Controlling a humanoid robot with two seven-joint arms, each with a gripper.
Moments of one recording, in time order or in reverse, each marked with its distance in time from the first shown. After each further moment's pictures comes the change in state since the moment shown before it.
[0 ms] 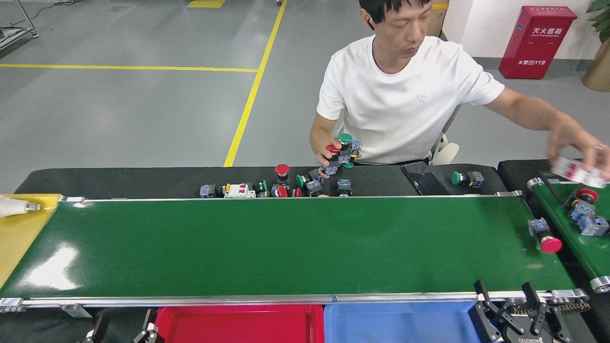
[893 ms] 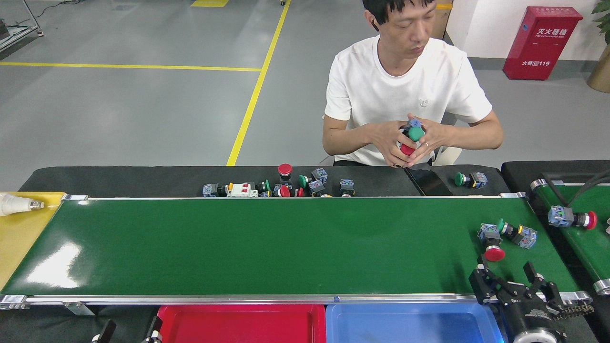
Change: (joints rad) left arm 0.008 0.003 0.030 0.000 0.000 -0.055 -0.140; right arm -0.317 0.016 0.038 0.318 0.073 0.143 0.173
